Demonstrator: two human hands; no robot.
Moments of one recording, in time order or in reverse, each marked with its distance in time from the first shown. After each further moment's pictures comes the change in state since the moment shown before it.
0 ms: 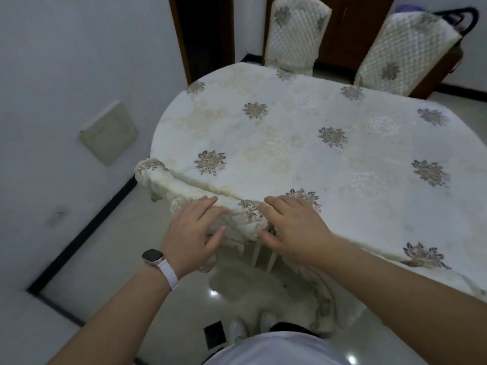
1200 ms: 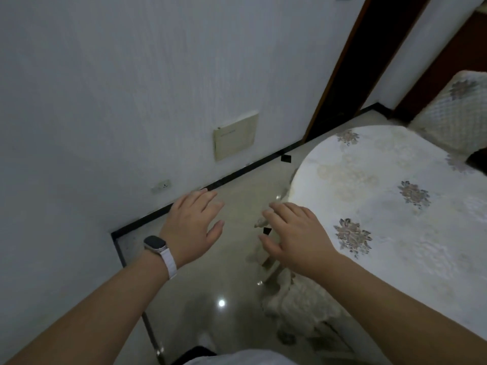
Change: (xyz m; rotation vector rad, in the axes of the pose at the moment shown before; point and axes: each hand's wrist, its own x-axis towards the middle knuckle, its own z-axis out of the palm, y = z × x) left_hand -0.091 -0.321 -0.142 0.320 0.153 -0.432; right_hand 0.317 -0.251 0.040 0.051 -0.015 -0.406
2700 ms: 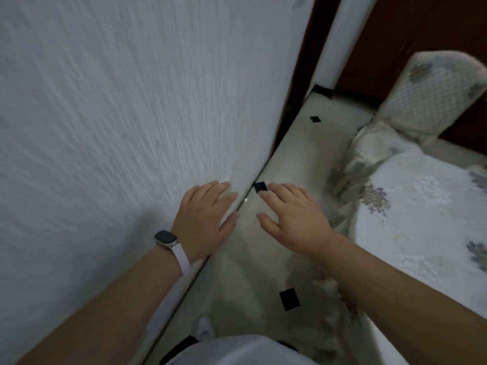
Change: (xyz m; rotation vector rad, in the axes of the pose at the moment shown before) left_hand 0.562 -0.289 0.166 -0.253 -0.025 0.399; right_hand 0.536 0.215 0.059 -0.047 0.111 0.423
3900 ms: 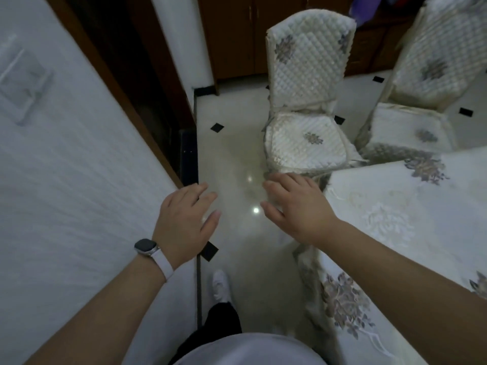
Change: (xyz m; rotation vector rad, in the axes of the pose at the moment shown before) left_hand 0.550 0.049 0.278 -0.141 -0.191 0.481; right_hand 0.174 0.481 0.033 -0.019 0.096 0.622
